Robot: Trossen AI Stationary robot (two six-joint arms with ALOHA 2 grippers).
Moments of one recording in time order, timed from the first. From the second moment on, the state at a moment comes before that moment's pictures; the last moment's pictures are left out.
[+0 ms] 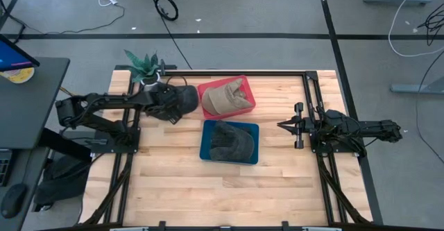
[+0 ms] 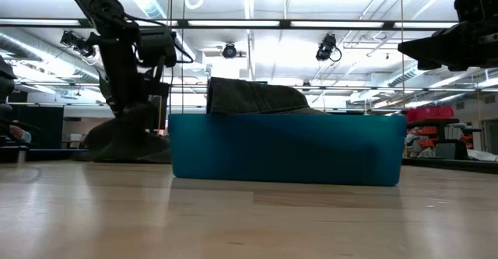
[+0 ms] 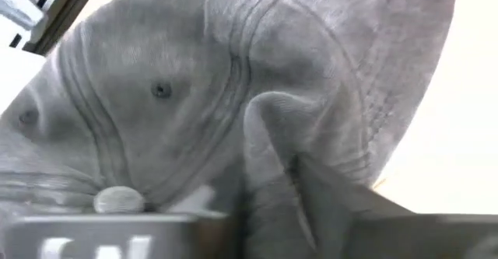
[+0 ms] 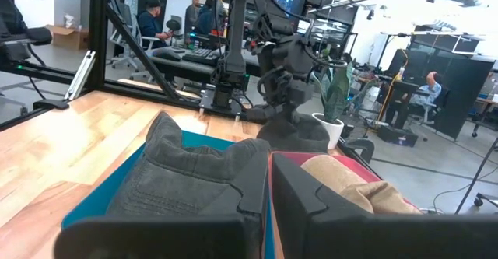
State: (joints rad) left arm 0.44 1.32 0.62 -0.52 -0.41 -0.22; right arm 0.01 0.01 0.02 0.03 0.04 -0.25
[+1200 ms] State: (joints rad) left arm -0.22 1.27 1.12 -0.87 -0.70 -0.48; right arm 0.01 0.01 0.02 0.02 0.04 -0.25
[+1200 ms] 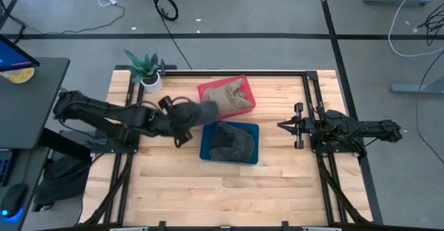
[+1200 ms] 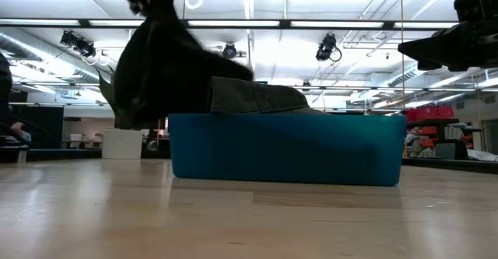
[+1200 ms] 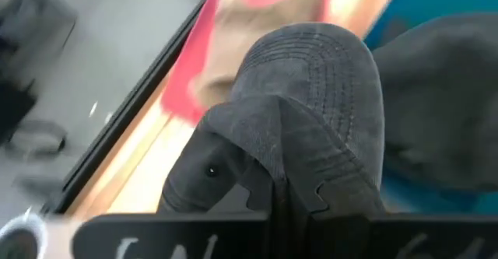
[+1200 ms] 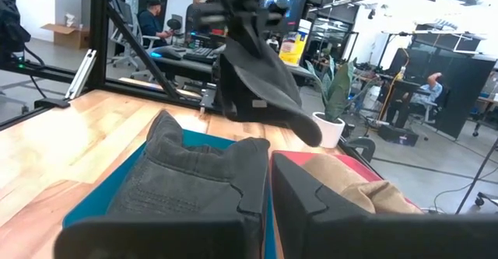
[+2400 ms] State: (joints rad) left arm -0.33 1.53 1.13 -0.19 -0.67 -0.05; right arm 0.01 0.01 0.02 0.02 0.04 -0.25
